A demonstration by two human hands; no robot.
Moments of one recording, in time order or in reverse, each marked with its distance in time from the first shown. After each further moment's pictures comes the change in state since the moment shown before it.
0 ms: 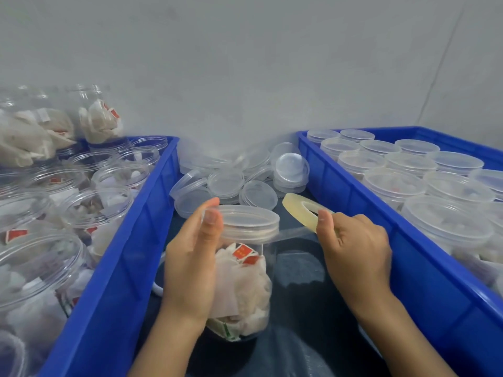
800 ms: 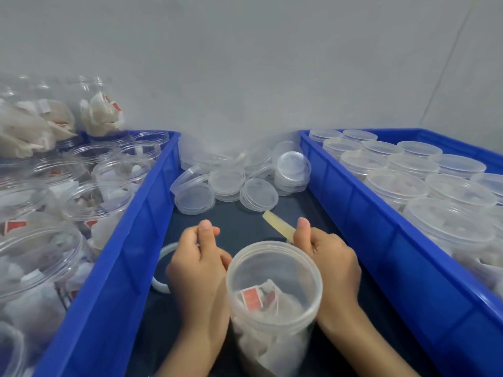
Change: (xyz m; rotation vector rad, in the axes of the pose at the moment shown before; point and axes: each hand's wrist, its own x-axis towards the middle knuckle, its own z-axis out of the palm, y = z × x) left_hand -0.006 -0.022 0.020 0.233 0.459 -0.043; right_hand -0.017 -0.028 0.015 0.223 -0.165 0.233
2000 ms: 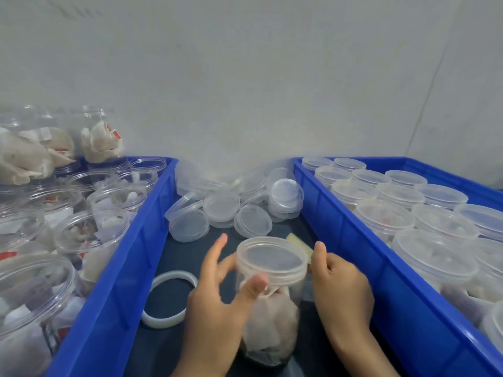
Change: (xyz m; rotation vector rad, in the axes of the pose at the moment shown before) left_hand -0.005 0.000 -0.005 -0.047 -0.515 0.131; right_hand 0.021 0.031 -0.001 -0.025 0.163 0.090
